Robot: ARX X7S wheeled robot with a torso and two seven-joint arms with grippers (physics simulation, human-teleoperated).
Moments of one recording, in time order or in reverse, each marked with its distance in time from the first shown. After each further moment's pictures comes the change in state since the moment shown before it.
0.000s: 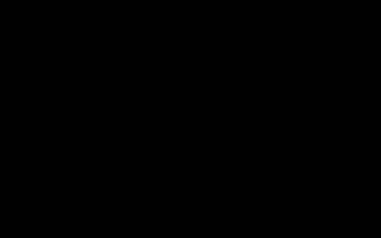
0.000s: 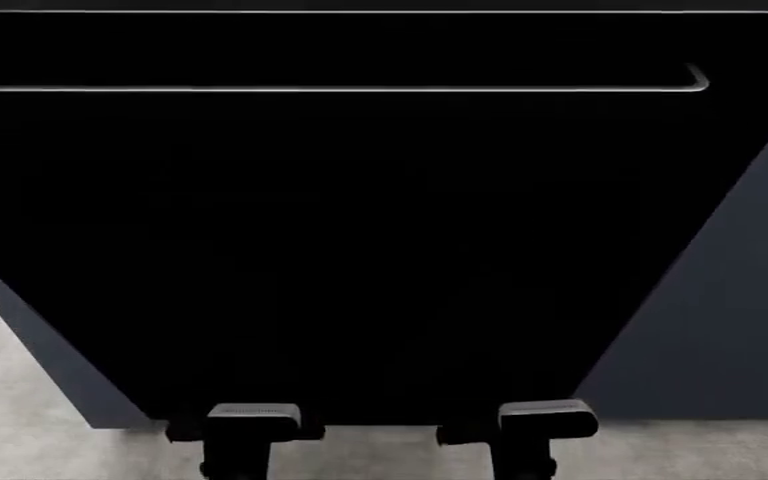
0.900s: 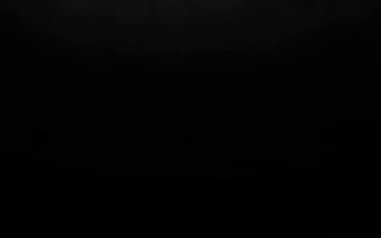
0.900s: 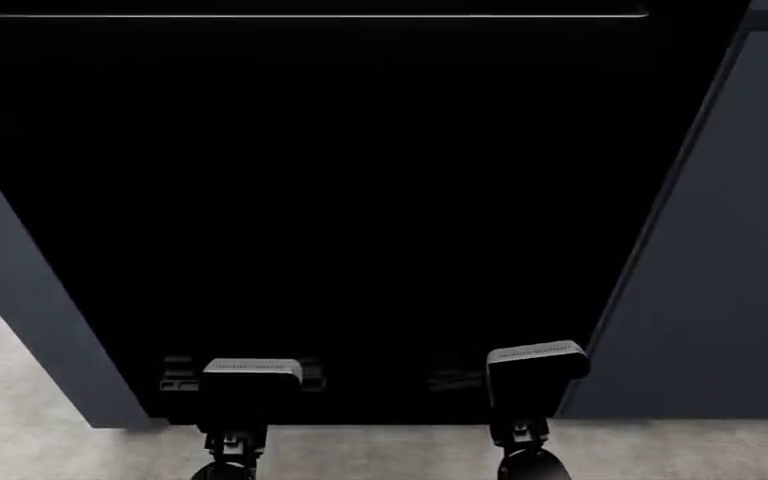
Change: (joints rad) left arm -0.001 -0.040 0.040 0.332 -0.005 -0.223 -0.050; right arm 0.049 0.050 -0.059 -0.298 -0.037 0.240 0.025
